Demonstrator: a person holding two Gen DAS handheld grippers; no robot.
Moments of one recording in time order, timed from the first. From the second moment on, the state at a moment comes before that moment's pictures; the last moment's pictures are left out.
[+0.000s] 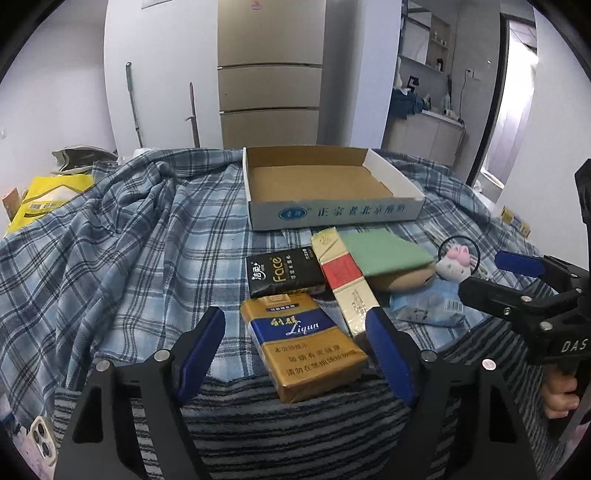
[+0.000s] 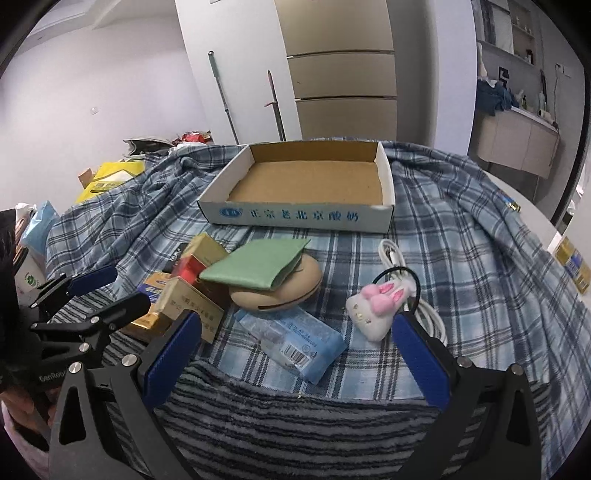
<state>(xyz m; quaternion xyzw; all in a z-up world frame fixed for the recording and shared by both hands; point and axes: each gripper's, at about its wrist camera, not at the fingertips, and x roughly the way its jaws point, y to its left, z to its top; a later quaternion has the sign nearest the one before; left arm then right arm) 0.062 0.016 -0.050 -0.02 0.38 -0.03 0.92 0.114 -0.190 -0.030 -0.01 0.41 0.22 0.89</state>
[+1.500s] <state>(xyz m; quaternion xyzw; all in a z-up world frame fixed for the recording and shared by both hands) 0.017 0.021 -0.047 0.00 0.43 -0.05 0.90 0.115 -0.195 -0.030 -0.02 0.43 0.22 0.88</state>
